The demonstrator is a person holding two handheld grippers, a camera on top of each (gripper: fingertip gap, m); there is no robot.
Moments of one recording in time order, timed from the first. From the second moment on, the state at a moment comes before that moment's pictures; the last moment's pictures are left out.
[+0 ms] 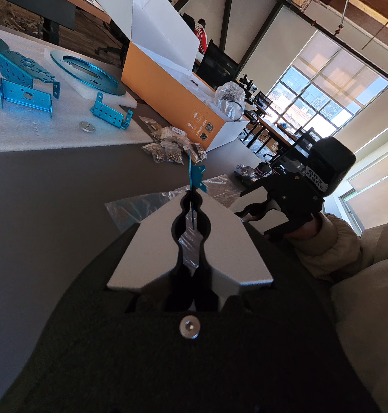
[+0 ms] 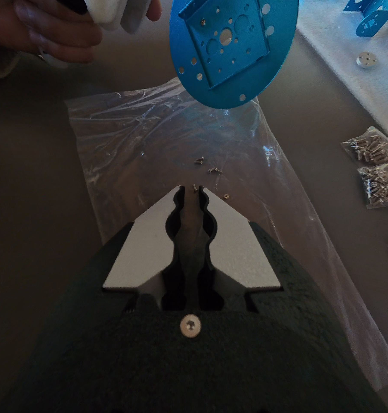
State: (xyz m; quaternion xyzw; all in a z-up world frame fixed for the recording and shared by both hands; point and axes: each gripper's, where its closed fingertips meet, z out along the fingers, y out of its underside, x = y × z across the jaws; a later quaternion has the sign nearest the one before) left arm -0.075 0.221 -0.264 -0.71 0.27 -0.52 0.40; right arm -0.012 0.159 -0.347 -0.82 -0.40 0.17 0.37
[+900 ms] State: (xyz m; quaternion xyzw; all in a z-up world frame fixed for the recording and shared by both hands) left arm -0.072 0.218 -0.265 -0.71 0.27 -0.52 0.39; right arm -0.016 0.158 -0.347 -0.80 -0.44 0.13 0.38
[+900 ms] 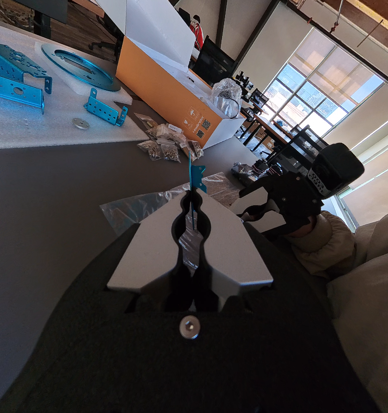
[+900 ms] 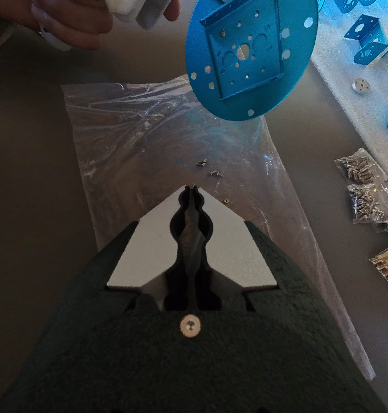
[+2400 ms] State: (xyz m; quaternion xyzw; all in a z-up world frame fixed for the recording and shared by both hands) left arm -0.072 0.216 -0.264 -0.71 0.27 -0.52 0.39; right arm -0.015 0.159 -0.341 -0.79 -0.46 0.10 0.41
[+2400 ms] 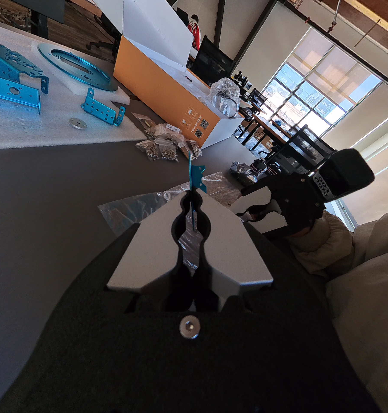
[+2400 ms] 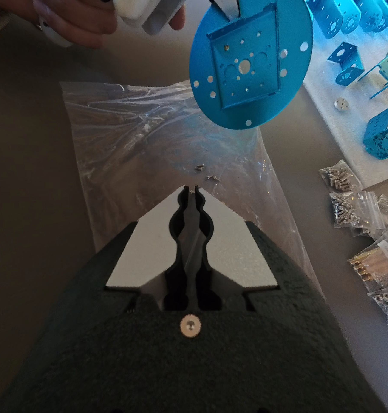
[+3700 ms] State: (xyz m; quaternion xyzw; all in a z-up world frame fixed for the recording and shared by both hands) left arm -0.069 0.215 -0.274 -0.72 0.26 -0.53 0.36; right arm -0.012 0.158 -0.317 -0.80 -0.34 0.30 0.38
